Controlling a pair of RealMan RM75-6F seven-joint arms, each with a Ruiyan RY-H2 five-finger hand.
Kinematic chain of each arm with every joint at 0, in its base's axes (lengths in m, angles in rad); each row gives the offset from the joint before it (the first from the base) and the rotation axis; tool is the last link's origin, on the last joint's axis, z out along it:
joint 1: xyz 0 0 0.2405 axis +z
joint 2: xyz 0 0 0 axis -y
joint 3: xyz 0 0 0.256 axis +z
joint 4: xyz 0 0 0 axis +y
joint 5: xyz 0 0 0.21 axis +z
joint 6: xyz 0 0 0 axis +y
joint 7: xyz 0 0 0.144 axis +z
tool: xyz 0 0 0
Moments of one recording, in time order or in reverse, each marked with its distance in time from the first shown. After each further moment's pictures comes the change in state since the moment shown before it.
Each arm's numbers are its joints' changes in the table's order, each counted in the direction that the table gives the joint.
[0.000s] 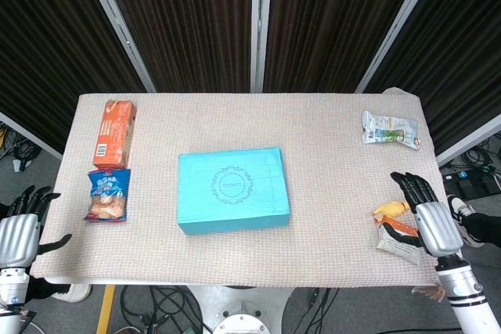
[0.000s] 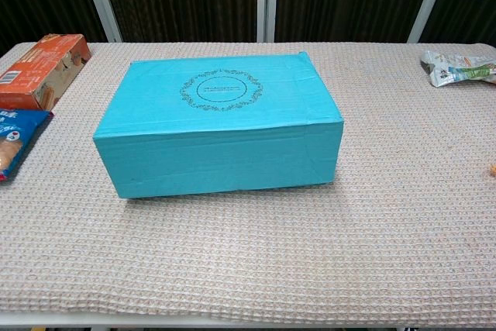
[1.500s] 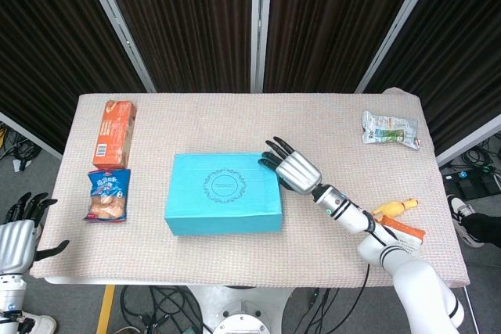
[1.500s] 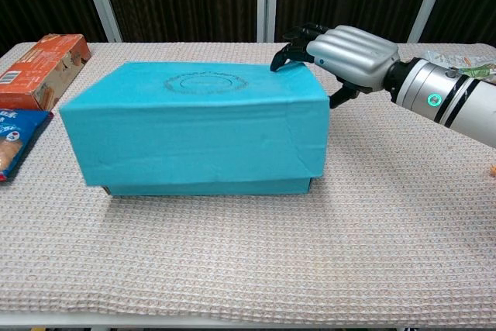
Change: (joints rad) left arm 0.027 -0.021 0.016 -0.045 -0.015 0.002 0.011; right arm 0.643 0.824 -0.057 1.208 -0.173 -0.157 0.162
